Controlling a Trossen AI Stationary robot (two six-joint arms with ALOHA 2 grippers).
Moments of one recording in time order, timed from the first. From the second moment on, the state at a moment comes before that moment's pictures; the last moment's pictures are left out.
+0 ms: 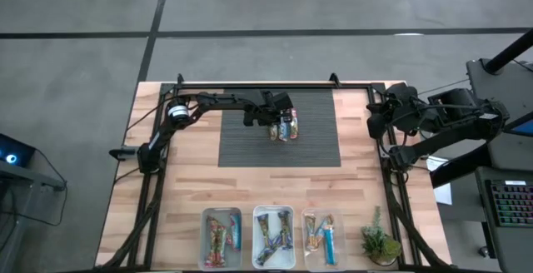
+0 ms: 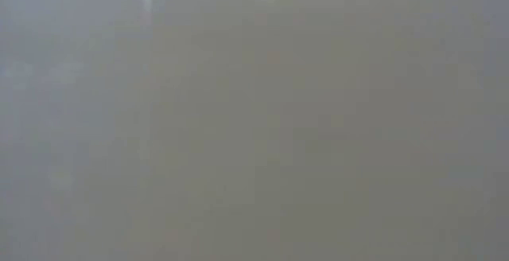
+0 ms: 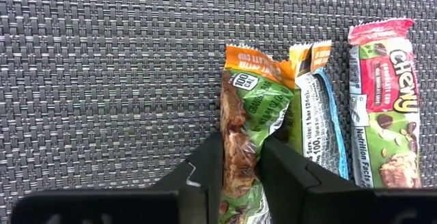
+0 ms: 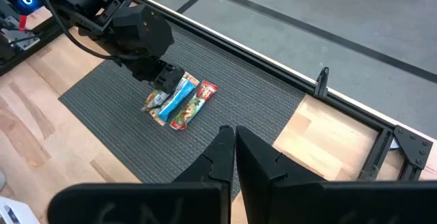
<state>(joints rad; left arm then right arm) 0.35 2.21 1.75 -0.75 -0.15 -1.21 0.20 0.94 1.44 -1.48 0.71 0.94</state>
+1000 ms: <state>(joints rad) 0.35 2.21 1.87 -0.91 -0.13 -0.98 0.20 0.94 1.44 -1.48 0.71 0.94</state>
